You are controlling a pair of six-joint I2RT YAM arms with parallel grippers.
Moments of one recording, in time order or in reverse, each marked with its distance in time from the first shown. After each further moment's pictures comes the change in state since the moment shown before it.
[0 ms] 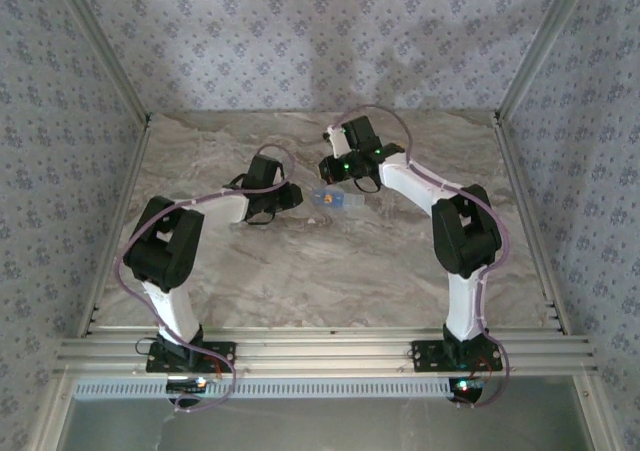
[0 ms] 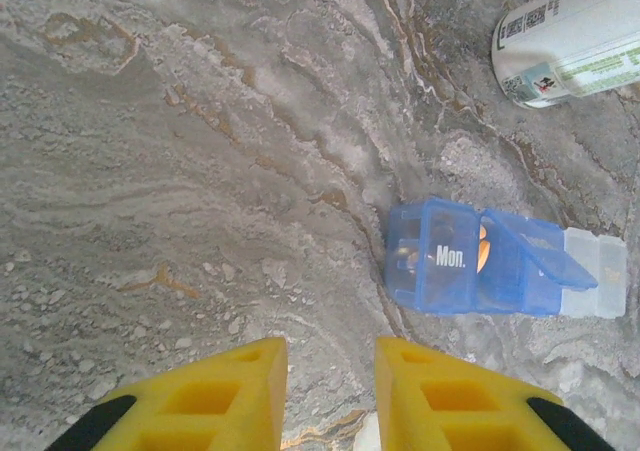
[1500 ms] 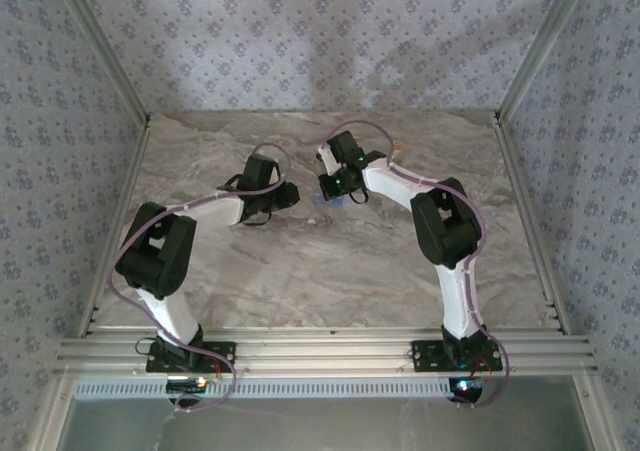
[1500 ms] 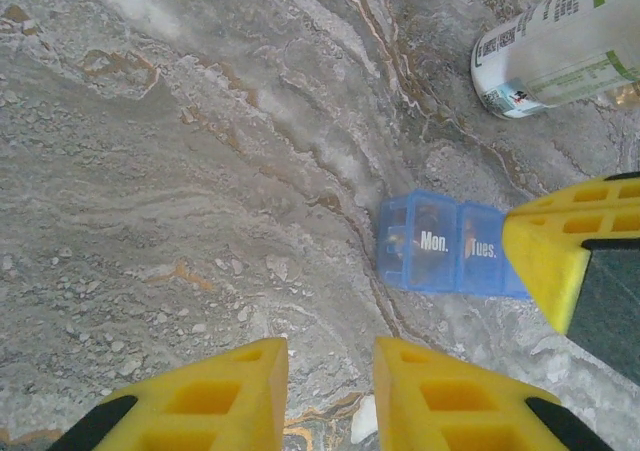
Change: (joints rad) left arm 0.007 -0.059 -0.025 -0.003 -0.018 0.022; right arm 0.046 0.117 -0.003 -0.072 0.148 -0.064
